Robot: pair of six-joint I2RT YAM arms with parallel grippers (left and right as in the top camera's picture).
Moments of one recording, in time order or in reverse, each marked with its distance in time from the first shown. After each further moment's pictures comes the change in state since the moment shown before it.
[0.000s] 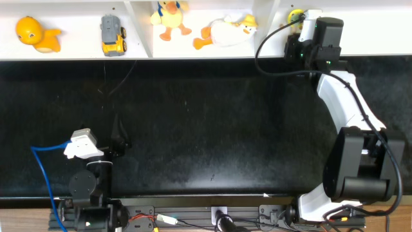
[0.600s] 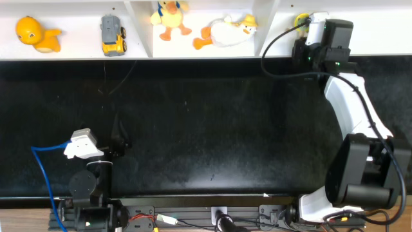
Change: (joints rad) left arm 0.000 0.000 0.000 0.000 0.000 0.000; right arm -0.044 -0.037 0.000 -0.069 0.000 -0.073
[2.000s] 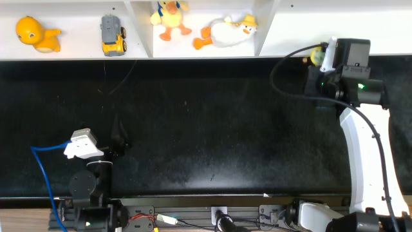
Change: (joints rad) left arm 0.000 0.000 0.000 0.000 0.000 0.000; right arm 0.000 -0.344 0.003 -0.584 0.130 0.054
